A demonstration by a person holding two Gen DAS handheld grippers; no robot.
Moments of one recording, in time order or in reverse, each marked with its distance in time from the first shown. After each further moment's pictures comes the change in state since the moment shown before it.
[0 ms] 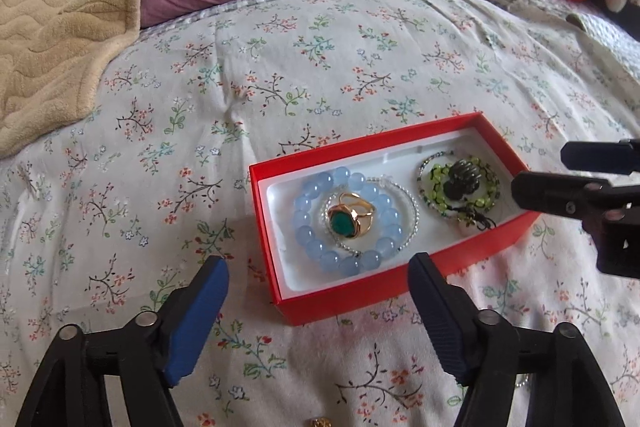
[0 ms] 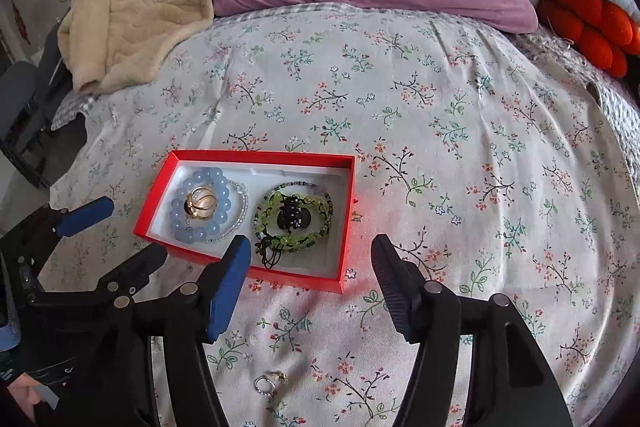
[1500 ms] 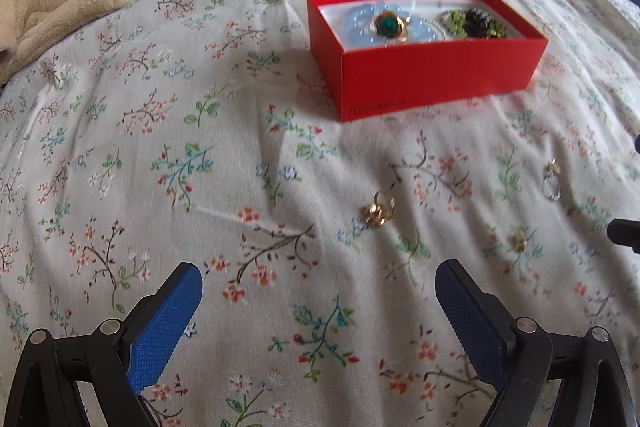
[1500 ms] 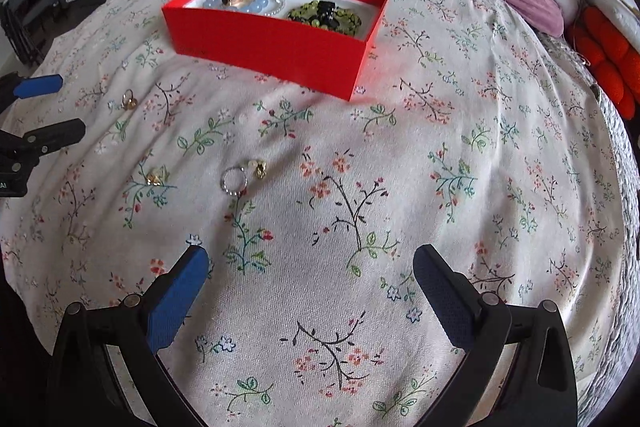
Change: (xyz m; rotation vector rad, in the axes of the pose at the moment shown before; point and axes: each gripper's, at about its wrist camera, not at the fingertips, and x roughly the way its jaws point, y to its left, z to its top) left arm -0.021 0.036 -0.108 -0.025 0.136 -0.017; right arm -0.005 0.012 -0.127 -0.286 0.211 -0.096
